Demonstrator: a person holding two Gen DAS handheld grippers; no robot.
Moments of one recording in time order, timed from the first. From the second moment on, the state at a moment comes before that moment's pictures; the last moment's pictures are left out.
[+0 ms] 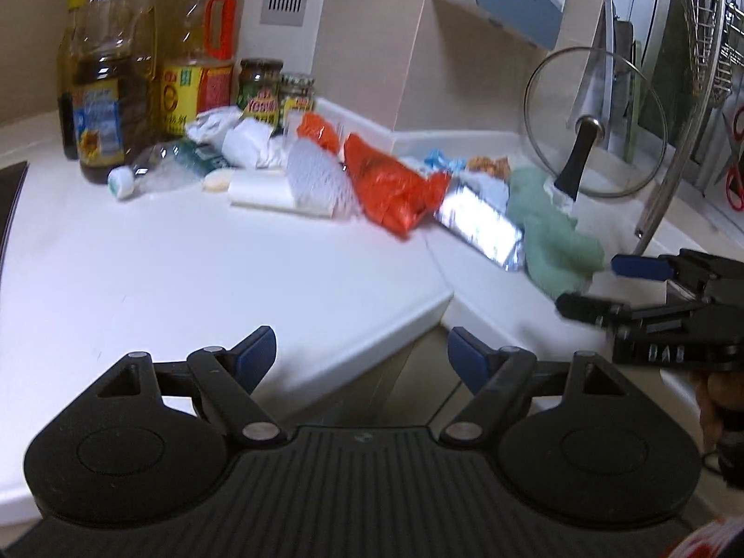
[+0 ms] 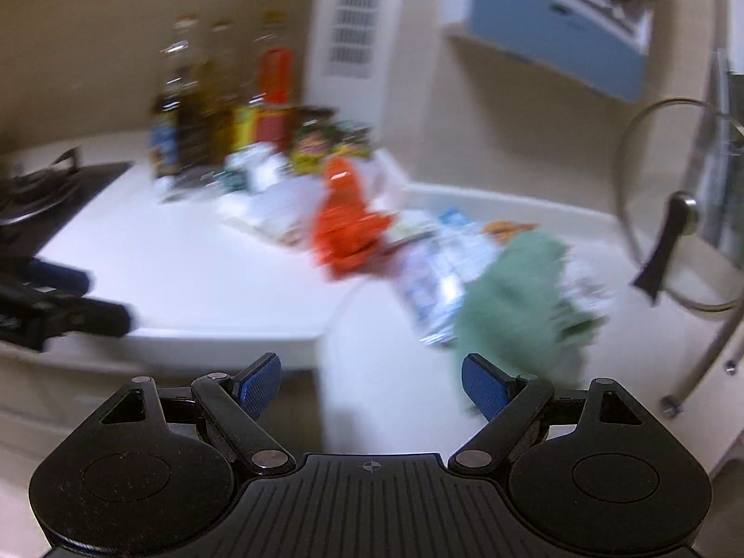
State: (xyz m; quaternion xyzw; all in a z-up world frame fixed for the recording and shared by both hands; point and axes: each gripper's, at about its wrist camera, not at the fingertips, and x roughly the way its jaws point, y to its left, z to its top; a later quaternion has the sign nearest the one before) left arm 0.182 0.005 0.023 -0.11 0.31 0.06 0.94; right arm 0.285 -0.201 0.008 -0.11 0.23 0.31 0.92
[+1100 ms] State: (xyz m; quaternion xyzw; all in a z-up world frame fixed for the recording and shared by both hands) left arm 0.389 -0.037 0.005 0.02 0.33 0.08 0.94; right arm 0.414 -0.249 0.024 -0.12 0.20 0.32 0.92
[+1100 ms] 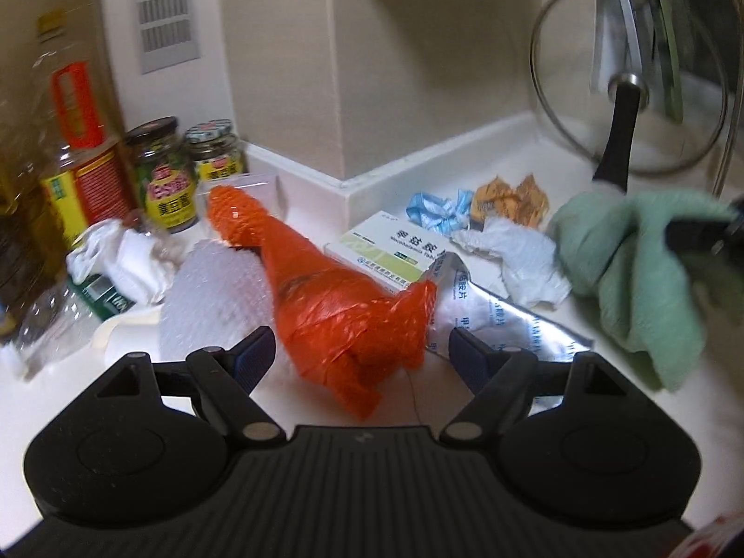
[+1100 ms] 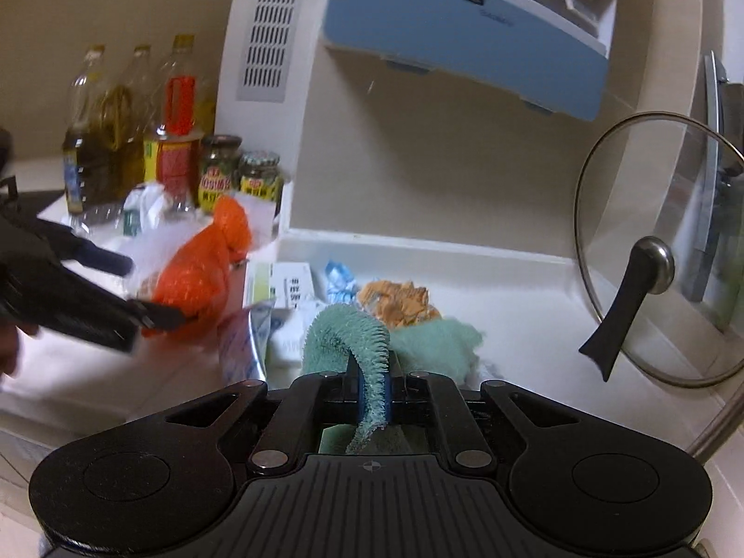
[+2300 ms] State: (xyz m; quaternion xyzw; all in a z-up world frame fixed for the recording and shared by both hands) left arm 0.299 -0.006 0.095 -0.06 0.23 0.03 0.97; right arm 0.386 -0.257 0.165 -0.10 0.04 0.32 0.94
